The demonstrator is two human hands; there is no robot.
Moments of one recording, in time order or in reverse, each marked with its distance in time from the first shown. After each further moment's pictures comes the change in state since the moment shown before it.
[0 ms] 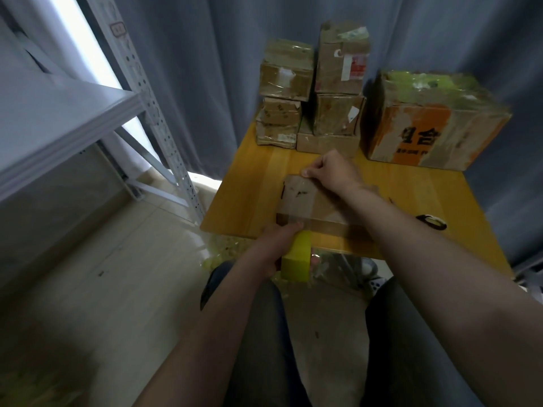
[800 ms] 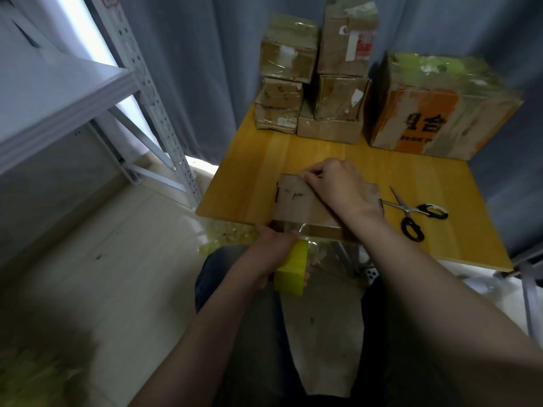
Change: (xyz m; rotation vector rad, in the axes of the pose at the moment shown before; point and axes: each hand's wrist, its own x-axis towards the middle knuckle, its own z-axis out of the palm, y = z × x) left_hand -0.019 -0.025 0.004 0.032 0.109 0.077; right_hand -0.056 0.008 0.015 -0.169 0.139 -0.125
